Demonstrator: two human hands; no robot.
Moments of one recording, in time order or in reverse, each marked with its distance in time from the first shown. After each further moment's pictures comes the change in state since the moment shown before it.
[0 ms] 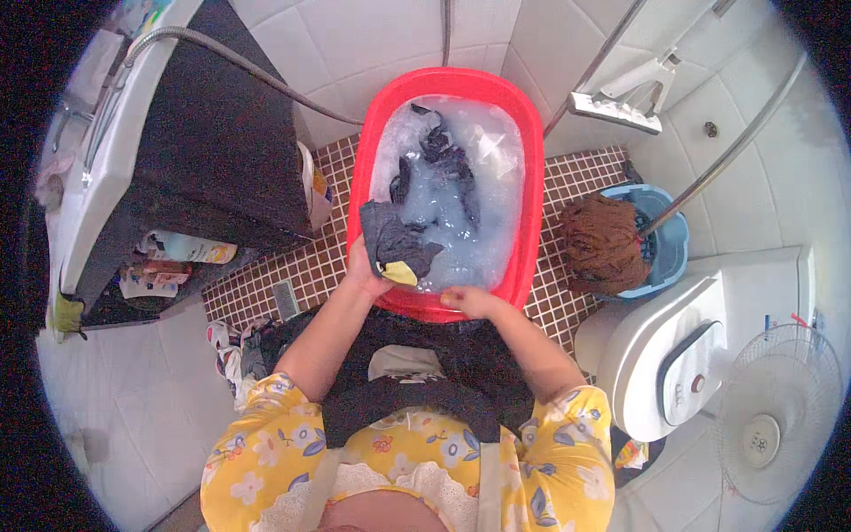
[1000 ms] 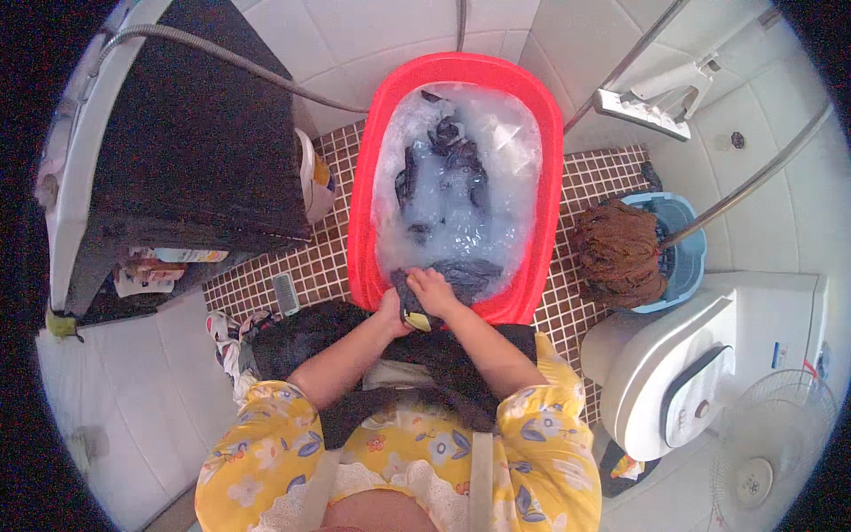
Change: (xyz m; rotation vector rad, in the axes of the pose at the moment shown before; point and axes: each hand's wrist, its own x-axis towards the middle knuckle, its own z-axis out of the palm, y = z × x) left_hand 0.032 -0.081 -0.134 0.051 0.178 -0.314; right_hand 0.073 -0.049 0.046 -0.037 0.434 -0.188
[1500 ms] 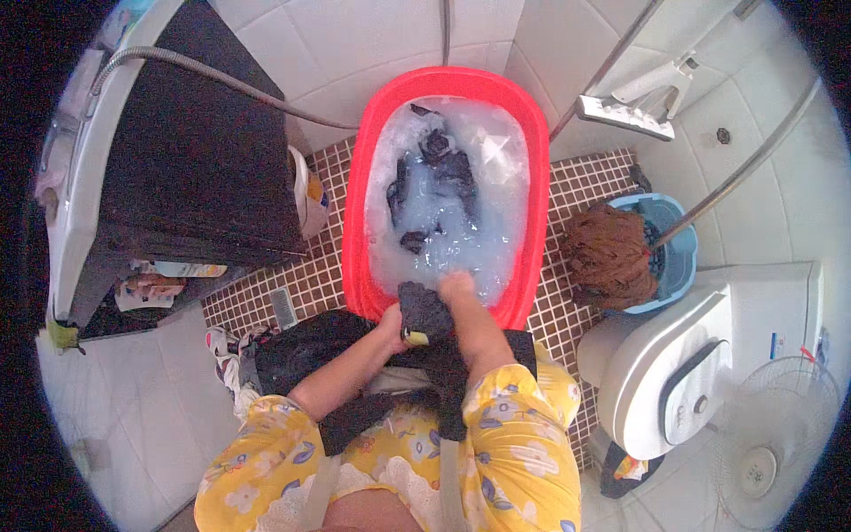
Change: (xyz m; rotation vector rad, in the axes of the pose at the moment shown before) left_hand -0.006 -0.016 0.039 0.029 -0.007 -0.069; right_hand 0.044 0.109 -0.019 -0.826 -0.410 0.307
